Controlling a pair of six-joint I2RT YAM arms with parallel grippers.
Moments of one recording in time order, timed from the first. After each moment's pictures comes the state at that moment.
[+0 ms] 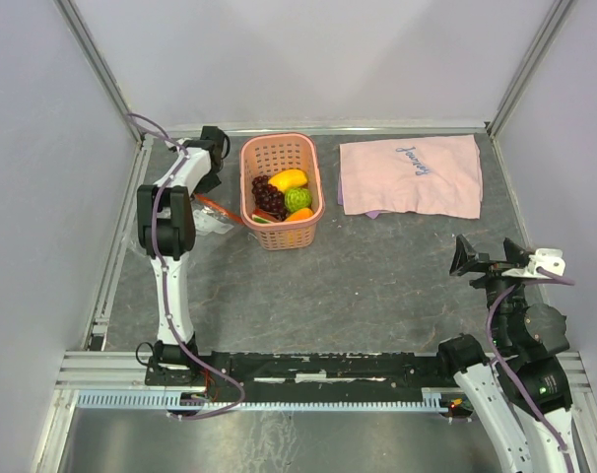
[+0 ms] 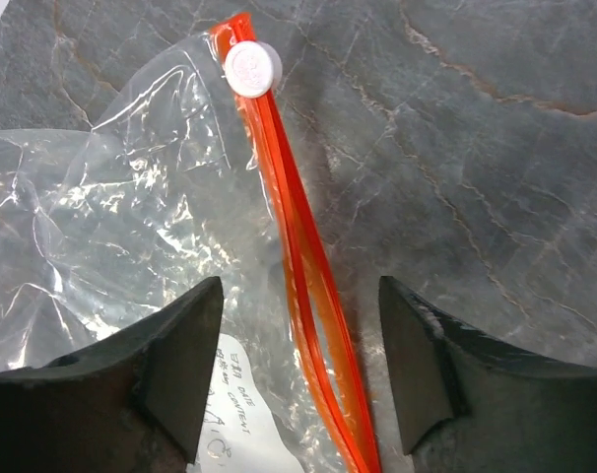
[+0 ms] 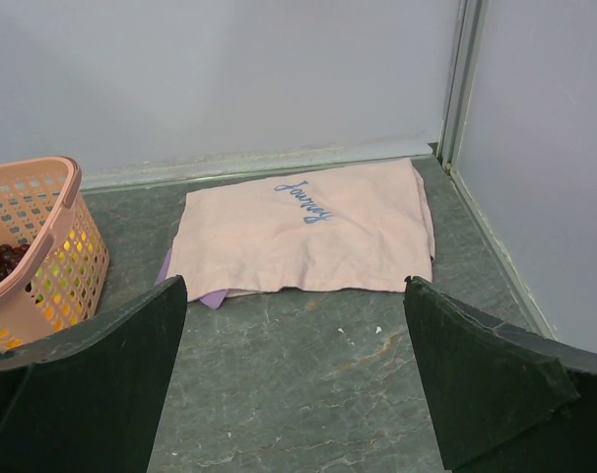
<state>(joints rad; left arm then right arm) -0.08 2.30 1.93 -0.88 -0.65 -0.75 0.31 0.11 0.69 -0.44 0.36 0.07</state>
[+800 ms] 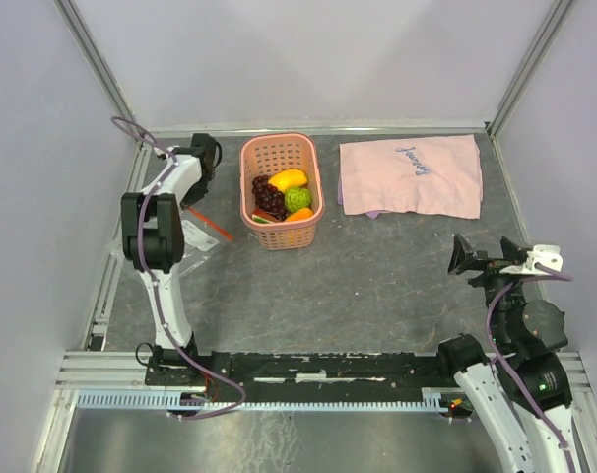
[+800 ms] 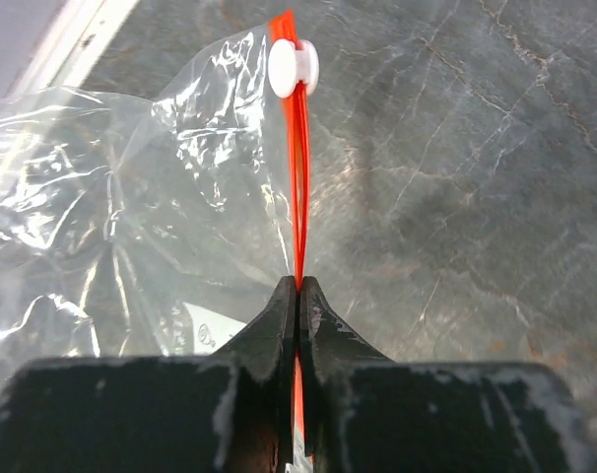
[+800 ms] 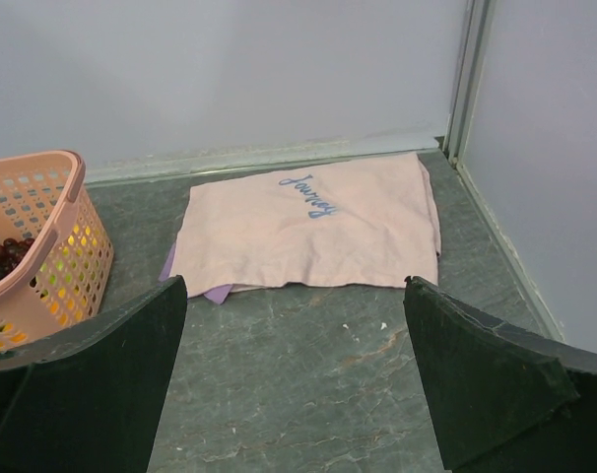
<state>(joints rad) -0.06 2.16 1.71 -0.88 -0.70 -0.74 0.31 0.12 0.69 -0.44 0.35 0.07</state>
